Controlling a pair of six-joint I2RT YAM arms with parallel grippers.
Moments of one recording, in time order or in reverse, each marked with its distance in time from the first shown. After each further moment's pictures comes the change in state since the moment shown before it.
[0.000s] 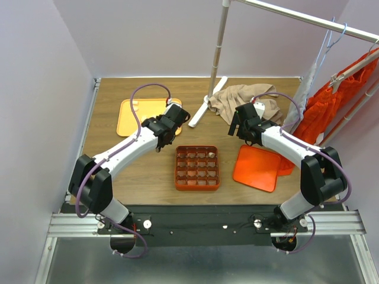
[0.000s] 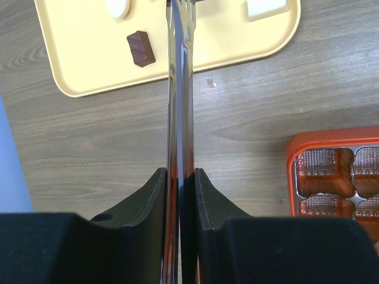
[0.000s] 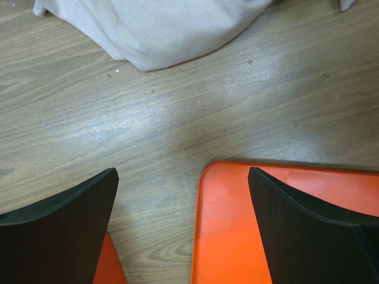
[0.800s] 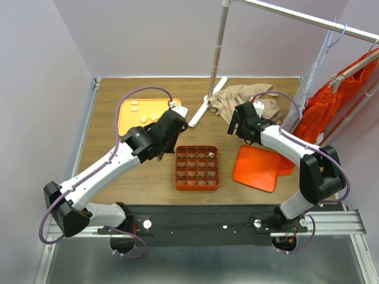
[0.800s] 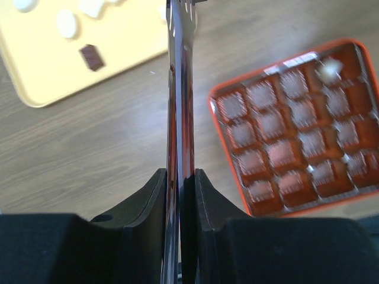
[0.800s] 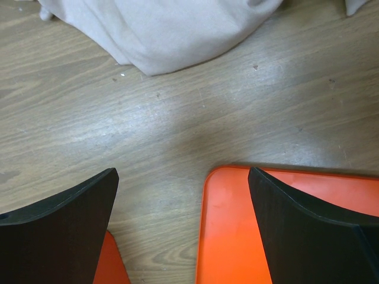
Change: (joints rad) left arm -0.129 -0.268 0.069 -0.166 0.154 -0.017; right arm 0.000 0.015 0.011 0.006 -0.004 0.000
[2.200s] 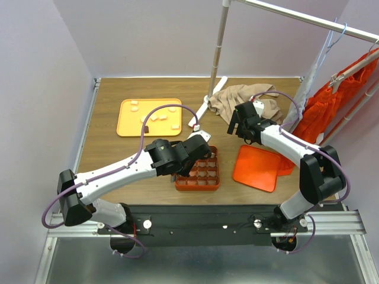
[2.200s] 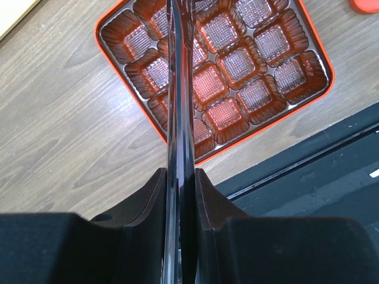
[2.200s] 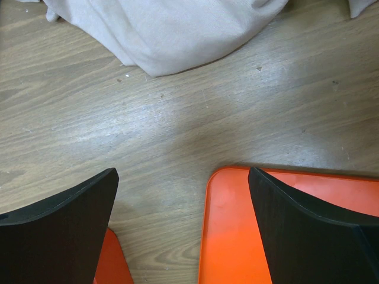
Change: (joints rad) left arm -0.339 0.087 0.002 -0.132 0.042 -0.172; right arm 0.000 0.000 0.010 0.001 -0.008 0.000
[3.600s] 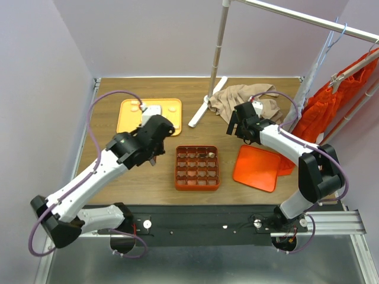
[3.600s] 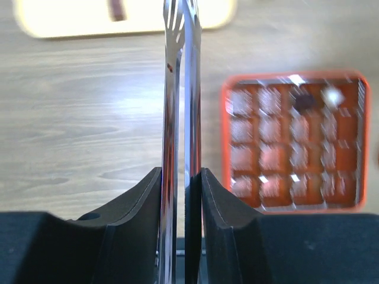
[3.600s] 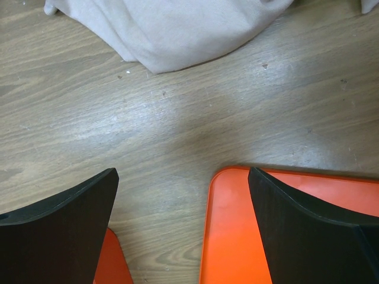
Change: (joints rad) left arm 0.271 -0.176 -0.031 0.003 -0.155 -0.184; right arm 0.000 0.017 0.000 0.007 -0.014 -0.003
